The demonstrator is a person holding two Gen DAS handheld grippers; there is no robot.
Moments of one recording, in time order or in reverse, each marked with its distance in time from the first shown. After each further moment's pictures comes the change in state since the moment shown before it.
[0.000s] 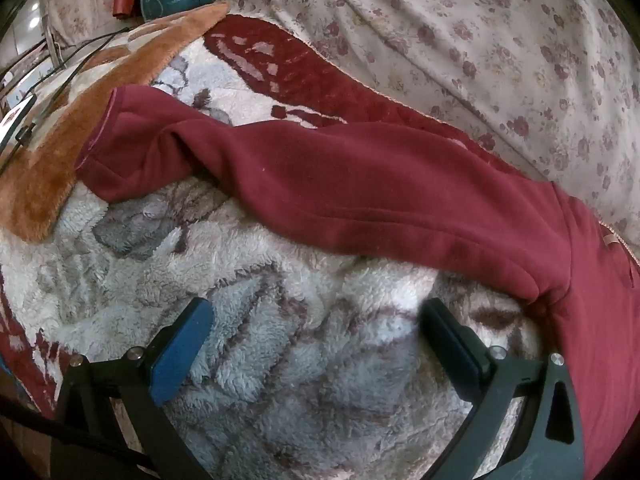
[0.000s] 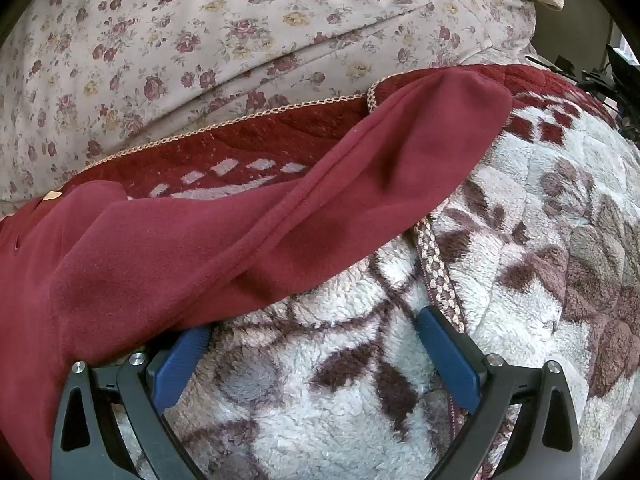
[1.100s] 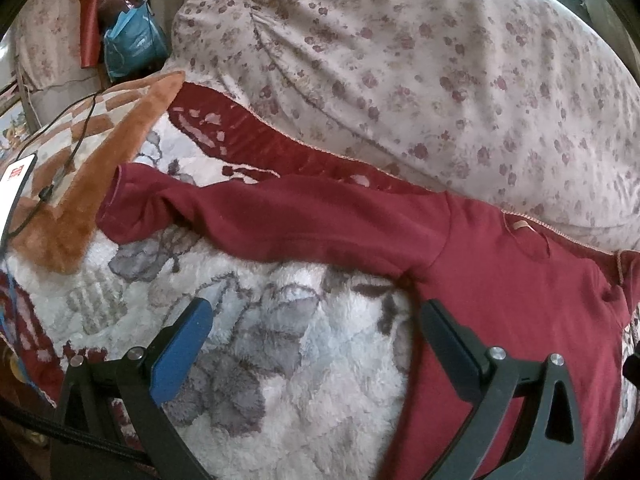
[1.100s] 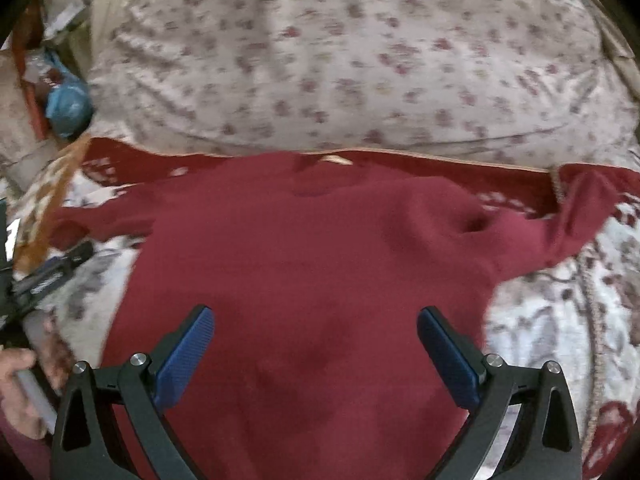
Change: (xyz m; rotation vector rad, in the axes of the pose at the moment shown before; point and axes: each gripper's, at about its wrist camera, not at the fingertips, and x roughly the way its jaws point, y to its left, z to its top) left arm -0.099 -0.016 -0.018 0.126 -0.131 -0.163; right arm -0.152 0.206 -0.069 -0.265 -0.048 0.365
